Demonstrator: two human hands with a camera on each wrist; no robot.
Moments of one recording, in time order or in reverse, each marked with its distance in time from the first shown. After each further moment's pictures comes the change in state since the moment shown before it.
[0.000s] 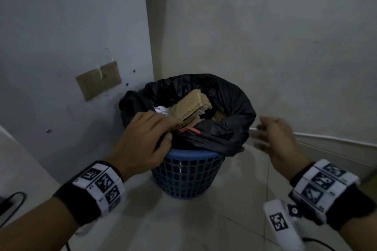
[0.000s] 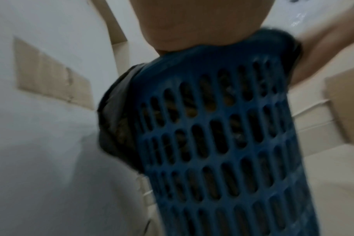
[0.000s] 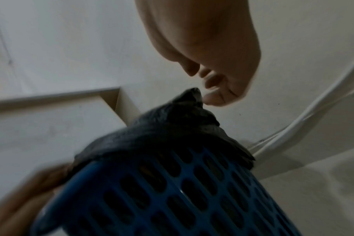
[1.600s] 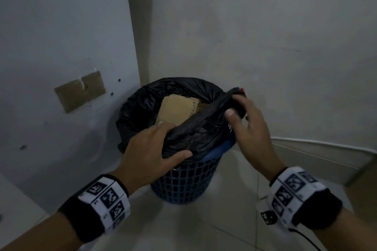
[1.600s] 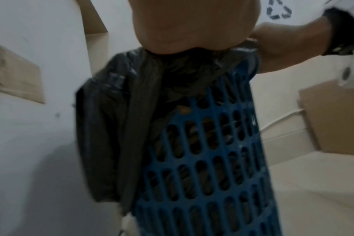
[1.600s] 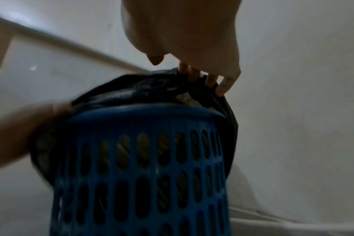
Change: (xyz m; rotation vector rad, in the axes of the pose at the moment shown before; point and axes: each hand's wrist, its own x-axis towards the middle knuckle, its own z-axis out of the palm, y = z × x) left_hand 0.018 0.024 0.026 -0.071 -0.104 -0.264; right_hand -0.006 -0.014 0.014 -0.492 -0.079 -0.868
